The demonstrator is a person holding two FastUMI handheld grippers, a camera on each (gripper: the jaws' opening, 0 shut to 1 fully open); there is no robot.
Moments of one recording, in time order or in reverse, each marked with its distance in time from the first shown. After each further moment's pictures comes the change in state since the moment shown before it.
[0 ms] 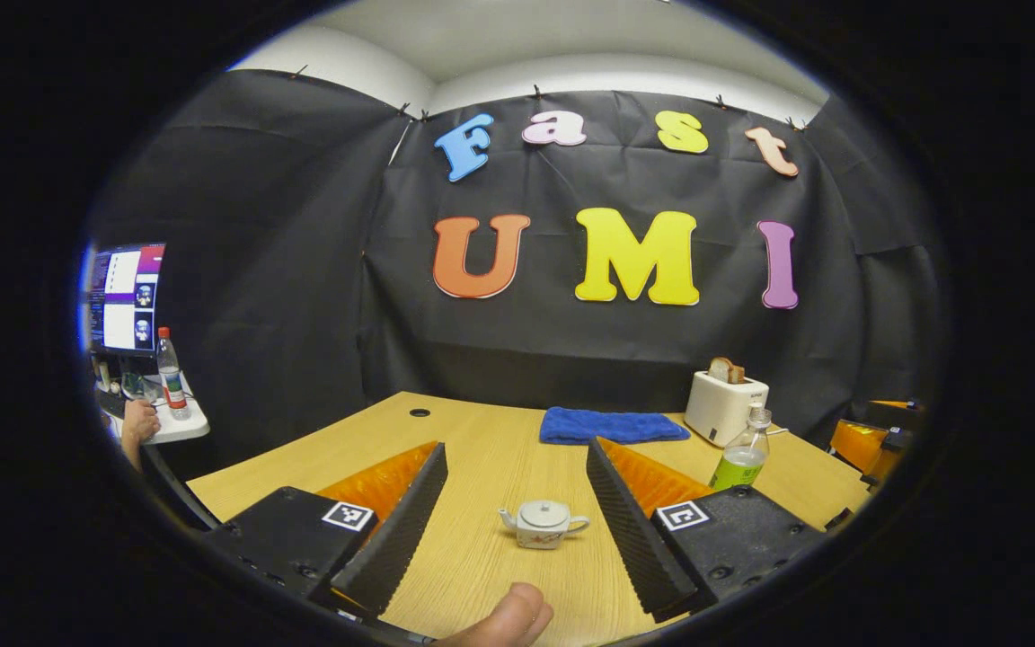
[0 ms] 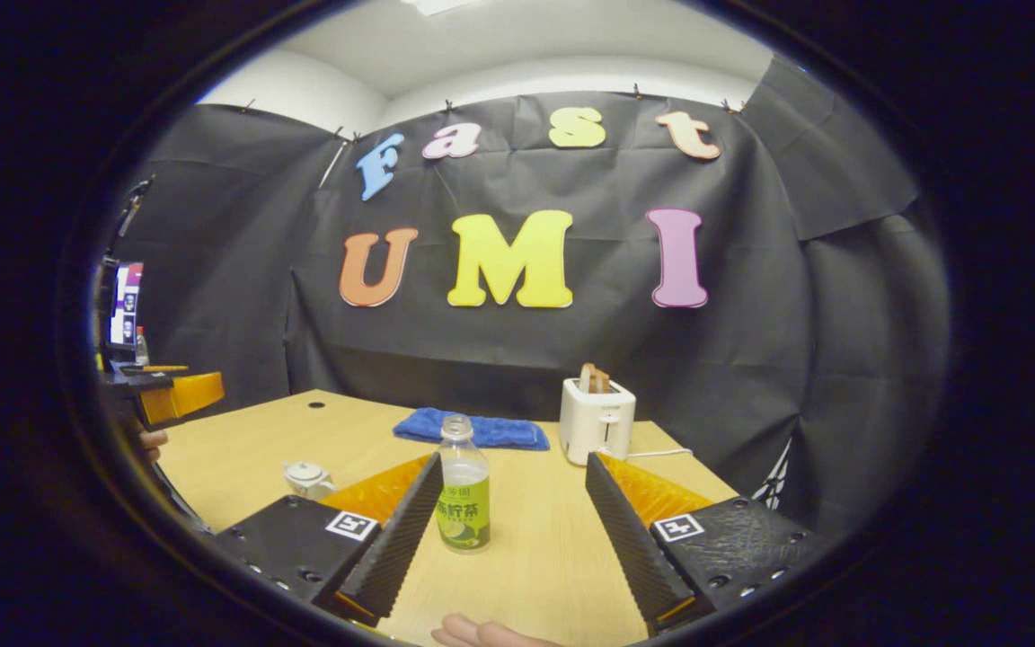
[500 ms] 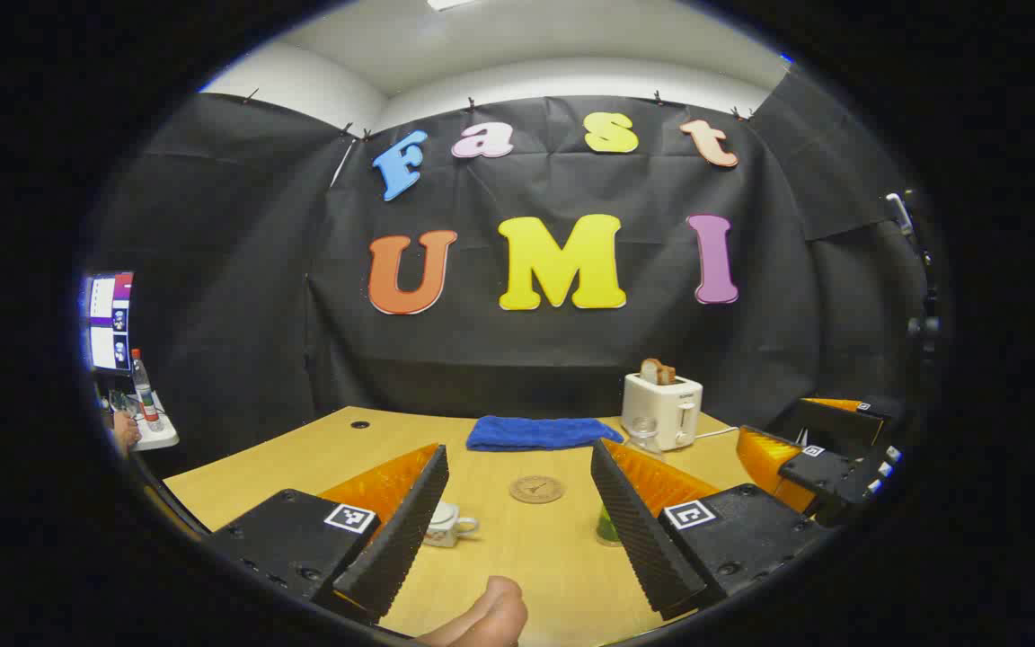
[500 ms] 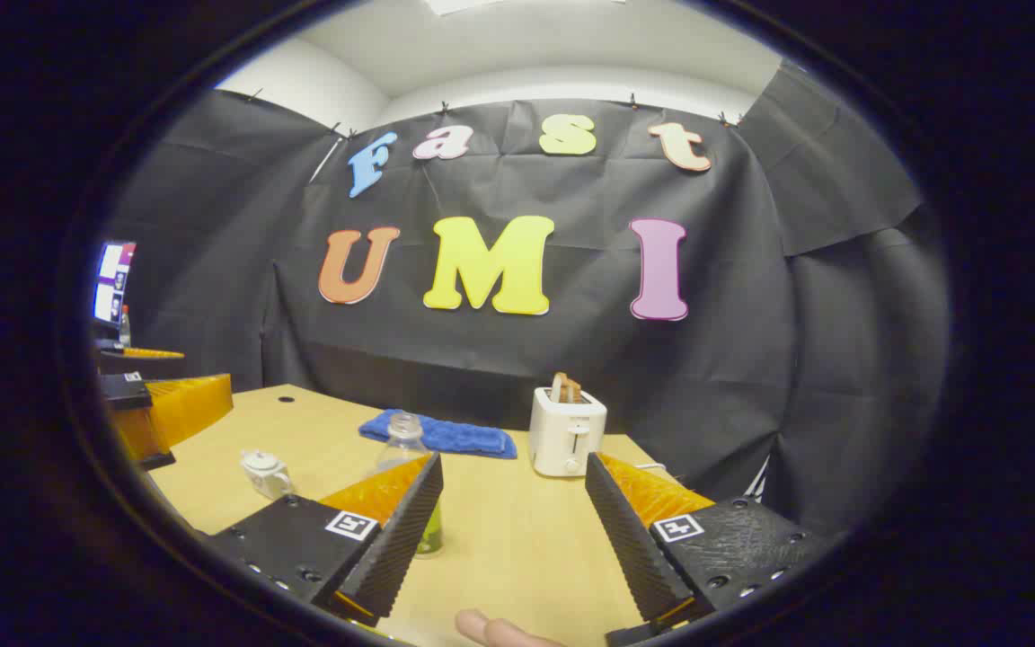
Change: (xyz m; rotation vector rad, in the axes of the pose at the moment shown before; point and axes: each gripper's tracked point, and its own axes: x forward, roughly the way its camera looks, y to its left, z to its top) left arm -0.020 -0.101 0.002 0.057 -0.018 -0.095; right arm 0.011 -0.021 -0.001 -0.029 -0.035 -0.057
